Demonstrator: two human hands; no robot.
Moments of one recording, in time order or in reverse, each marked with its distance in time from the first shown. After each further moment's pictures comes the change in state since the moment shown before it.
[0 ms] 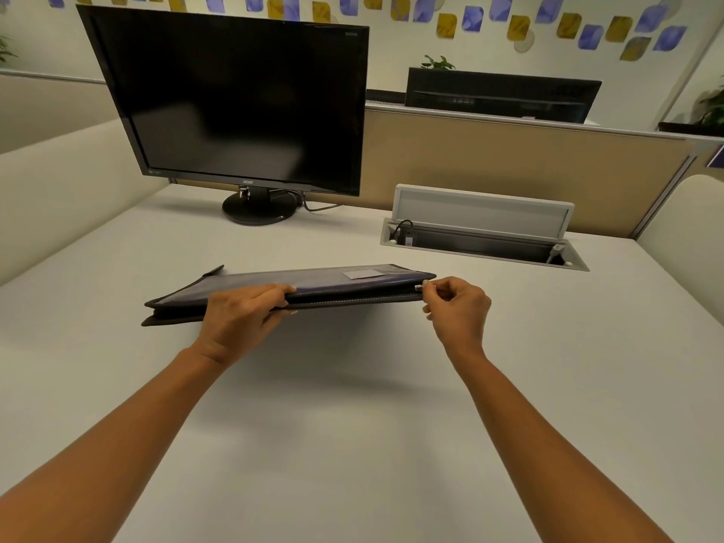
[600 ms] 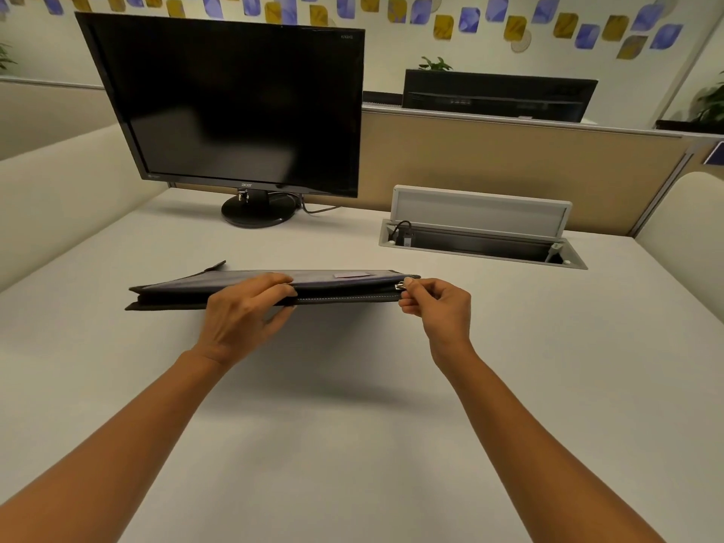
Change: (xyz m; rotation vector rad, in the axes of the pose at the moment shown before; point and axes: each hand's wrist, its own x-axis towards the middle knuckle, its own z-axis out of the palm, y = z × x) left_hand 0.005 0.002 0.001 0.044 -0.047 -0.055; right_hand -0.011 -0.018 0.003 0.373 -0.156 0.236
